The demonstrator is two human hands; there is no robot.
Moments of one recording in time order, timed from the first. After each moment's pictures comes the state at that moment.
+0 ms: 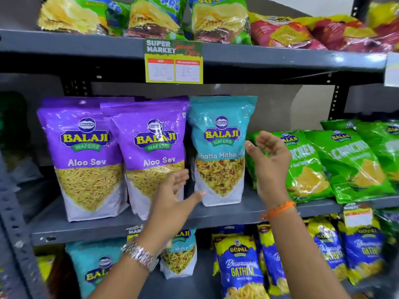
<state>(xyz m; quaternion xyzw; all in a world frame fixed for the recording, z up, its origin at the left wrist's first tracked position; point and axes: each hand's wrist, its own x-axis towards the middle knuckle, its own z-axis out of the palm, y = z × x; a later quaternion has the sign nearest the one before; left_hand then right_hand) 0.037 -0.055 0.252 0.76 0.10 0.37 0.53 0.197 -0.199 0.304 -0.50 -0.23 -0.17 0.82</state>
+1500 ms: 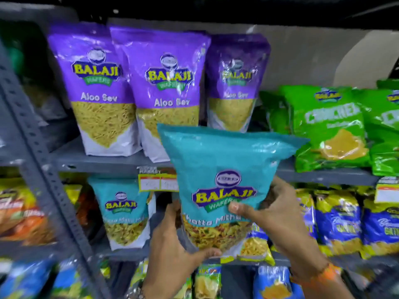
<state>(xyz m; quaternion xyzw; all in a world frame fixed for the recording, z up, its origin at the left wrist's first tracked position) -0.034 -0.115 0.096 0.78 0.17 0.40 0.44 0.113 -0.256 0.179 -0.54 -0.42 0.13 0.72</state>
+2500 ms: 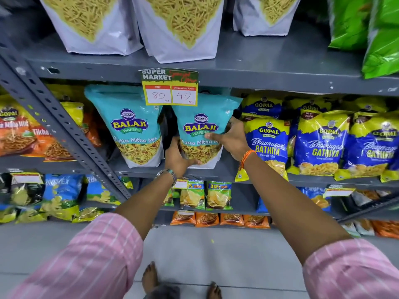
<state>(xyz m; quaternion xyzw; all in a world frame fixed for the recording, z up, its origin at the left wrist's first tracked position) 0.035 0.012 -0.073 0.77 0.36 0.25 0.47 0.180 -0.106 -0.001 -0.70 -0.29 0.21 0.61</state>
